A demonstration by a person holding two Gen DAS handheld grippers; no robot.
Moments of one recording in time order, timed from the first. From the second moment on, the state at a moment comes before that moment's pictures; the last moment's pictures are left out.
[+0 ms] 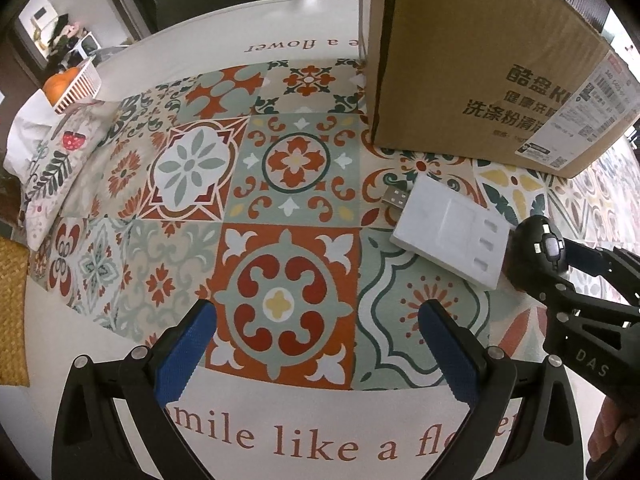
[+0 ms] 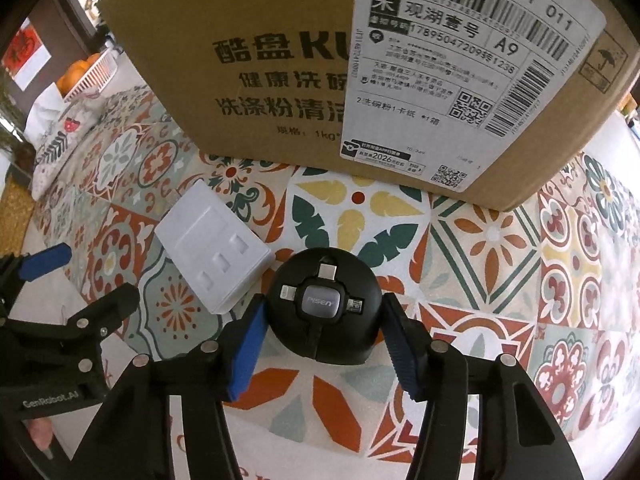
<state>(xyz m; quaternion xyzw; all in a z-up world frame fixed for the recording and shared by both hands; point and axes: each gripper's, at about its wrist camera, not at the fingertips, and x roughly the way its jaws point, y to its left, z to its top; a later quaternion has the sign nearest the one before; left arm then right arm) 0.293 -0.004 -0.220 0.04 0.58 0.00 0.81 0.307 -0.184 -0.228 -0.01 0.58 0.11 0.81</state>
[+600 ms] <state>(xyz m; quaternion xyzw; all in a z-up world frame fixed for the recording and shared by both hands) 0.303 -0.040 -0.211 0.07 0.57 -0.09 0.81 0.289 -0.218 -0.205 0.03 0.56 0.08 0.82</state>
